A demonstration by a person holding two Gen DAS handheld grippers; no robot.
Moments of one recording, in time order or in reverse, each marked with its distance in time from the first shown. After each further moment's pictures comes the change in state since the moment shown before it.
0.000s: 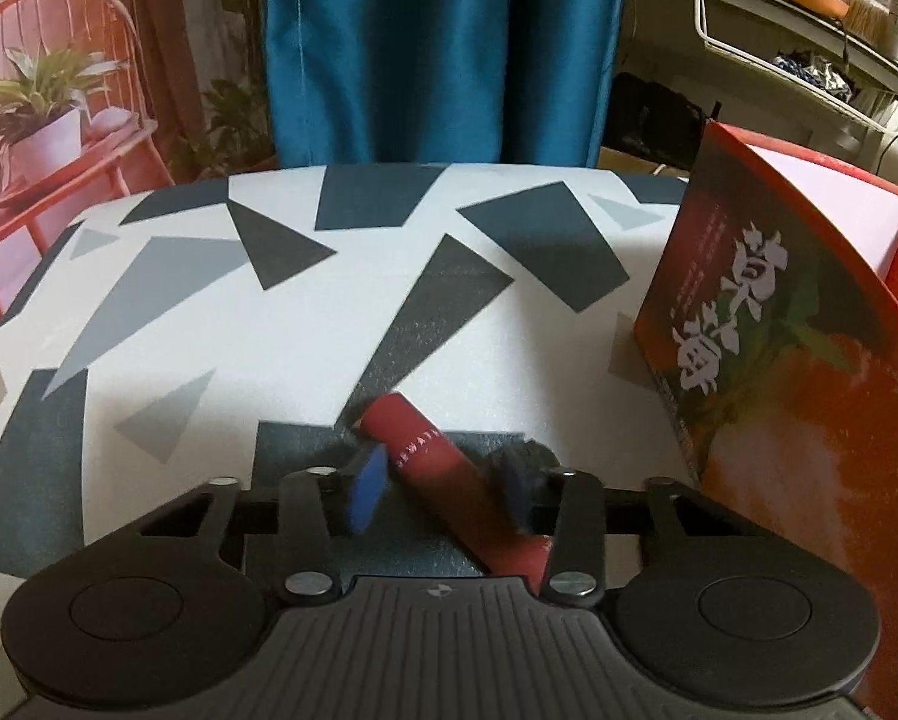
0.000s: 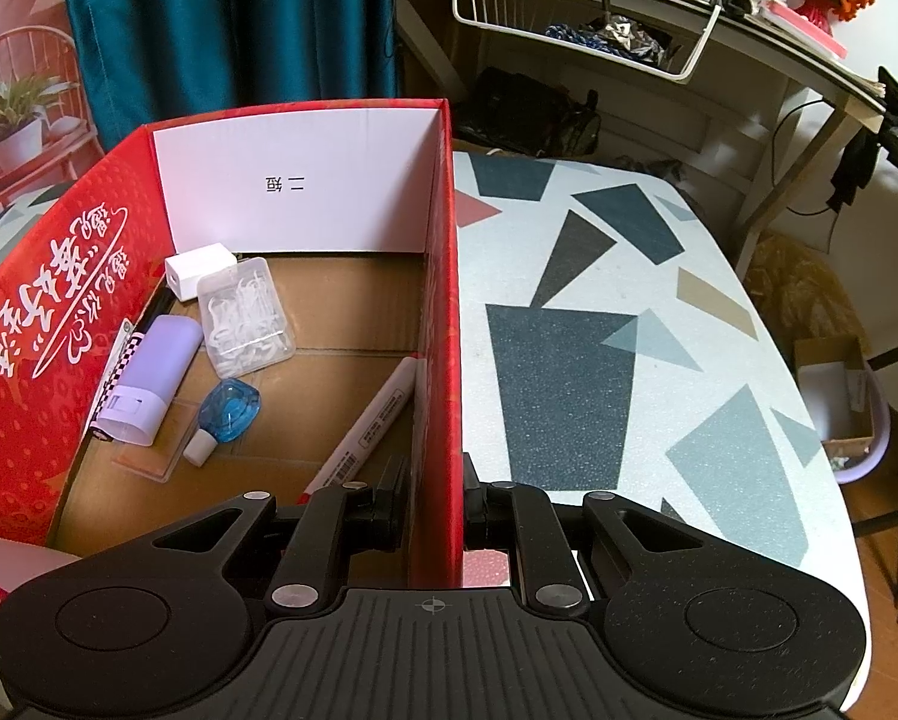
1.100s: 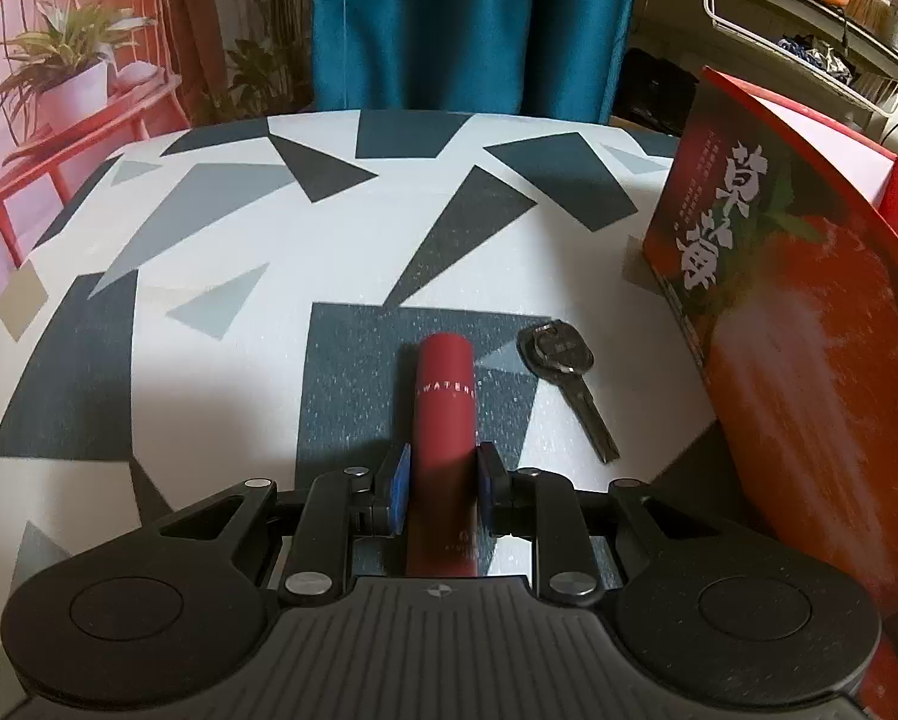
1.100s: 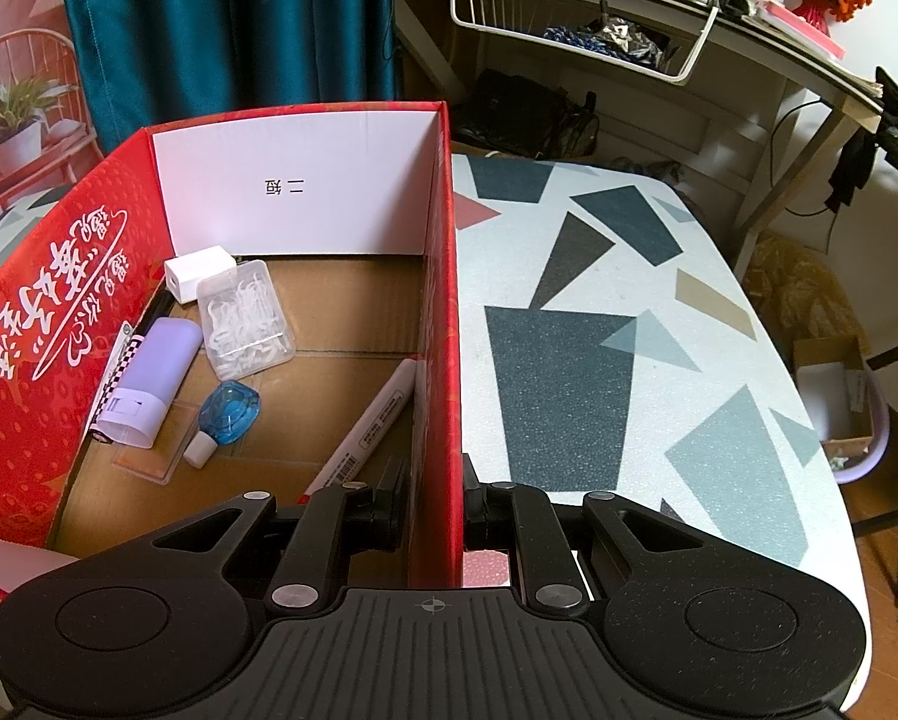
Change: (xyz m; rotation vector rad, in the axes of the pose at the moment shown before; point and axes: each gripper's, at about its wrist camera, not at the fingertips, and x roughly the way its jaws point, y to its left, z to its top) left arm -0.026 0.016 -0.037 -0.031 0.058 0.008; right arm -0.001 -0.001 -0.001 0.003 -0.003 0.001
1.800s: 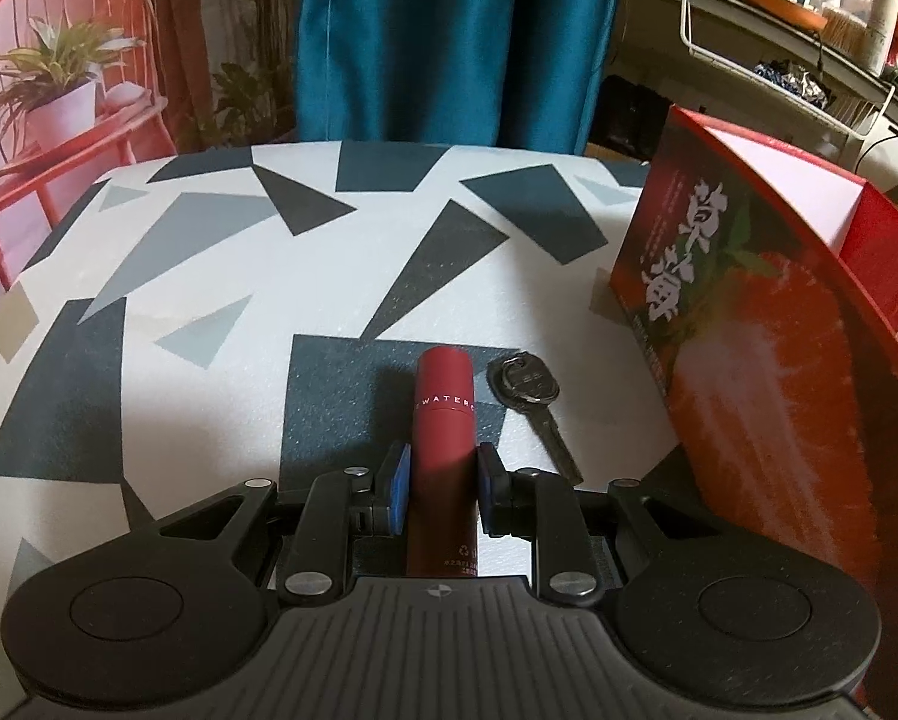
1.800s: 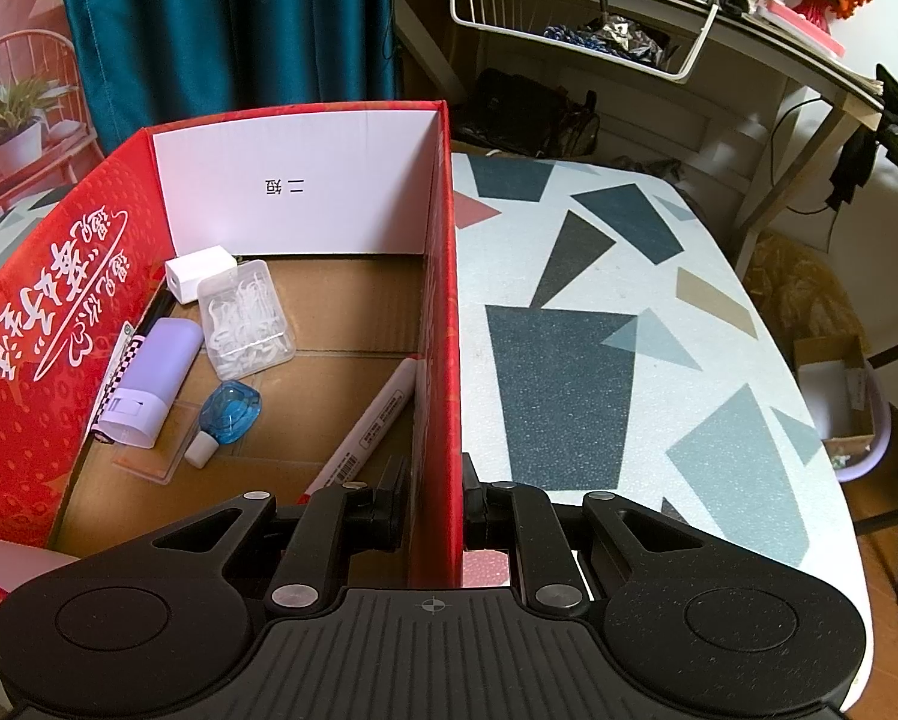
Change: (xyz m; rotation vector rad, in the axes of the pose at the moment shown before) left arm -0.014 -0.001 0.001 0.000 -0.055 -0.053; right arm 0.000 0.000 0.000 0.001 0.001 0.001
